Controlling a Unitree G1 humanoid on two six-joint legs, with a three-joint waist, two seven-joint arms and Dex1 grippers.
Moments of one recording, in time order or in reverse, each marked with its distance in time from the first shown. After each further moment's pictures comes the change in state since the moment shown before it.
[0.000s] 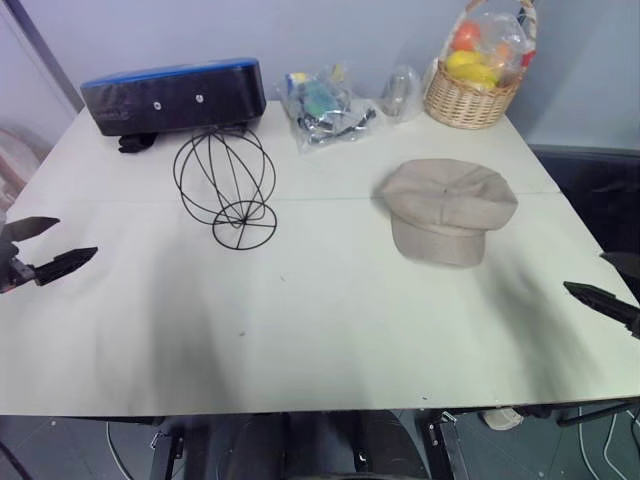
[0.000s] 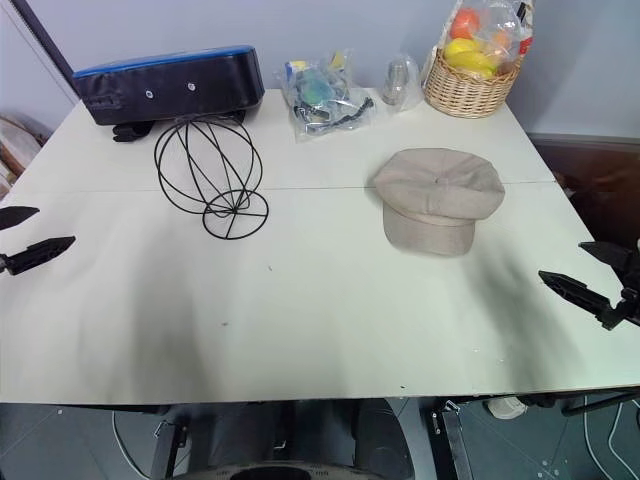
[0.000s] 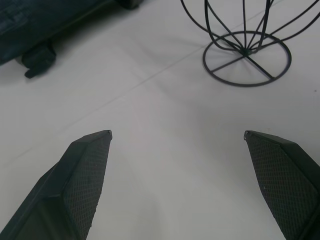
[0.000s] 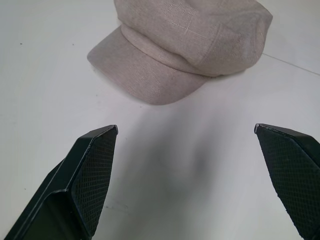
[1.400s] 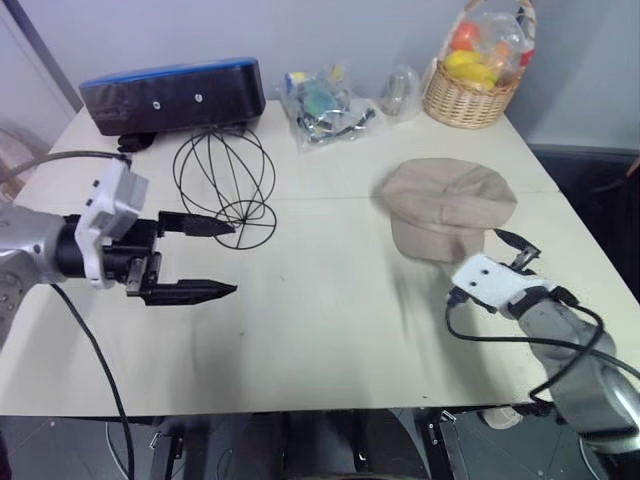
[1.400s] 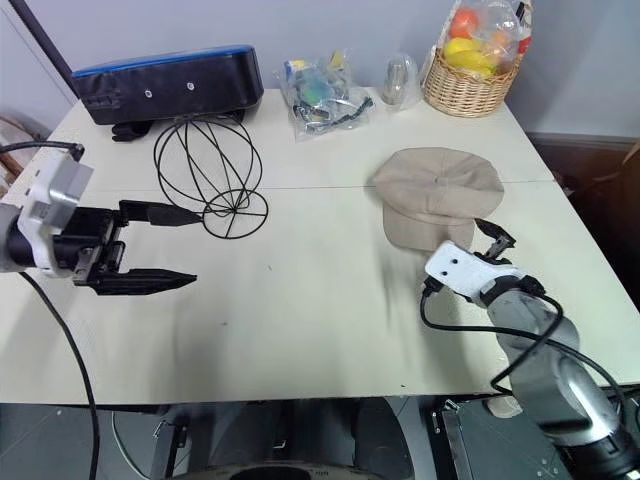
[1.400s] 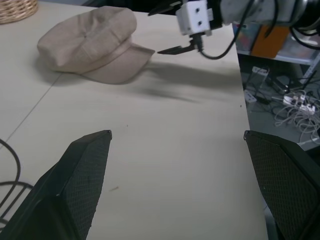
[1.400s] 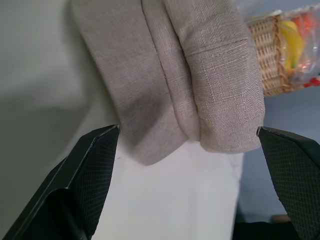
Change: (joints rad) left arm -0.197 -0.020 -0.269 -0.735 -0.418 0.481 -0.124; right arm -0.226 0.198 0.867 -0.447 -0.965 0.098 -0.823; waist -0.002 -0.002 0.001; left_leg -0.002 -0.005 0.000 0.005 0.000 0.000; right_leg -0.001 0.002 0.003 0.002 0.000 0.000
